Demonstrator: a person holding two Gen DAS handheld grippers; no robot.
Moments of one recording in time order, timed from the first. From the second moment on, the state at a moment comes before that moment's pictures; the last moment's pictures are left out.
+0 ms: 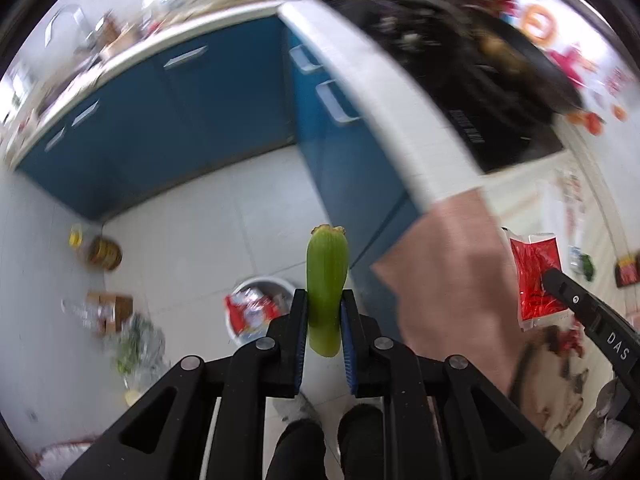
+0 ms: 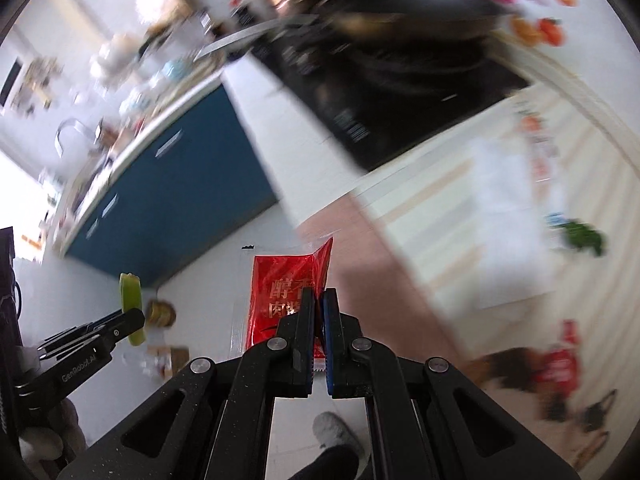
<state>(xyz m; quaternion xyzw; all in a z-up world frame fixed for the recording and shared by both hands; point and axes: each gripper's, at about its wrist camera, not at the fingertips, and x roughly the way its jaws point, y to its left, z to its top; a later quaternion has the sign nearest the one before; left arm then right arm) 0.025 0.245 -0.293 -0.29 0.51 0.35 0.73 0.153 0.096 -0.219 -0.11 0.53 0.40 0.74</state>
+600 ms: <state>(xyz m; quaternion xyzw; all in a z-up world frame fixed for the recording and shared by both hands) -0.101 0.349 -0.581 -0.41 0.57 0.40 0.59 0.044 0.242 -0.537 -0.23 0.63 0.41 0.62</state>
